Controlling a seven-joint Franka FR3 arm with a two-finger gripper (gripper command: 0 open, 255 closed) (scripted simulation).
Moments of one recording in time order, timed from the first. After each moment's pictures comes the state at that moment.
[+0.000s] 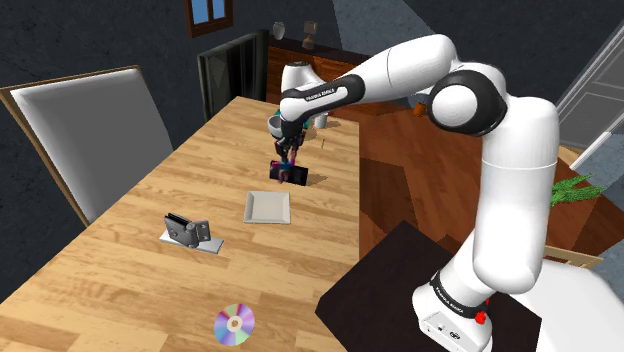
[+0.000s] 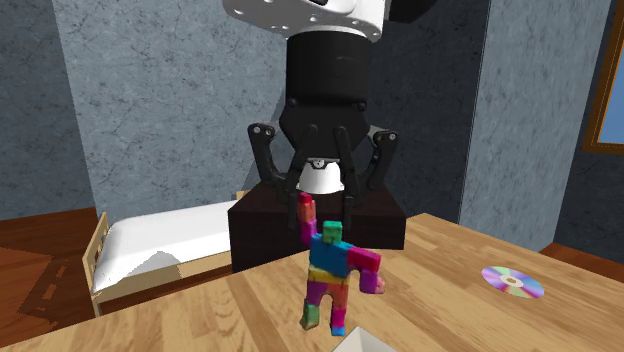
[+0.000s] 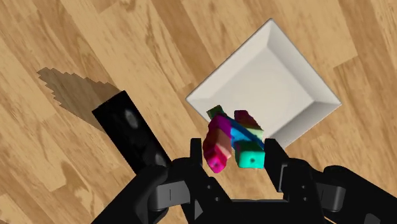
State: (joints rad) arm 0.10 0.47 -0.04 -1.70 -0.04 2.18 -0.03
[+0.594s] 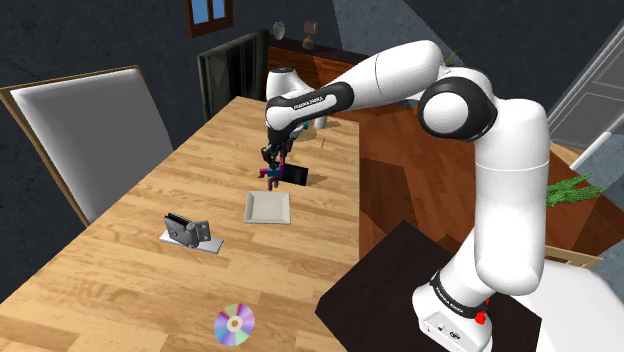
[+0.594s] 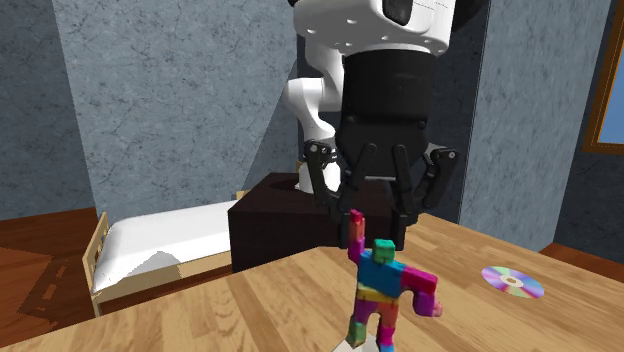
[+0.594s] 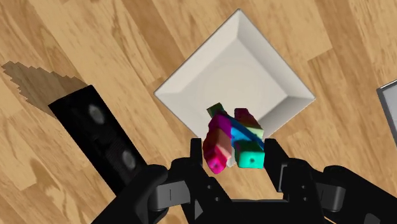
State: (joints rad) arm 0.16 0.52 -0.02 -1.65 -0.05 2.18 0.05
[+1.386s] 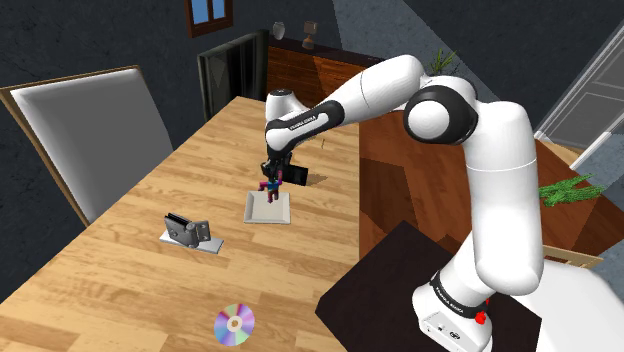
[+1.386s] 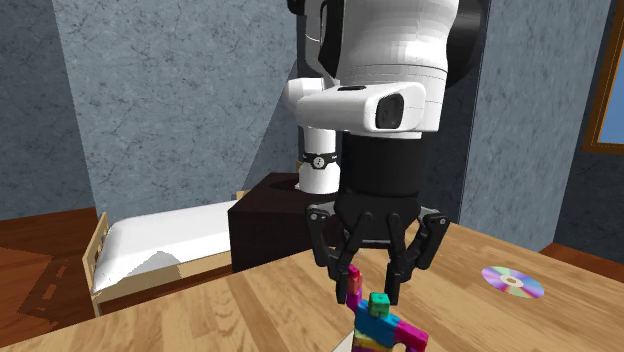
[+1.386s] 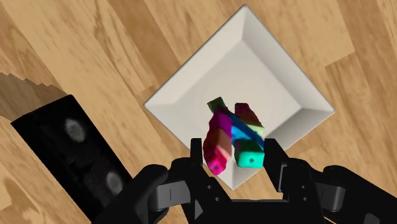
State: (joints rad) arm 0.16 0.61 -0.02 -1.69 -0.06 2.30 0.06
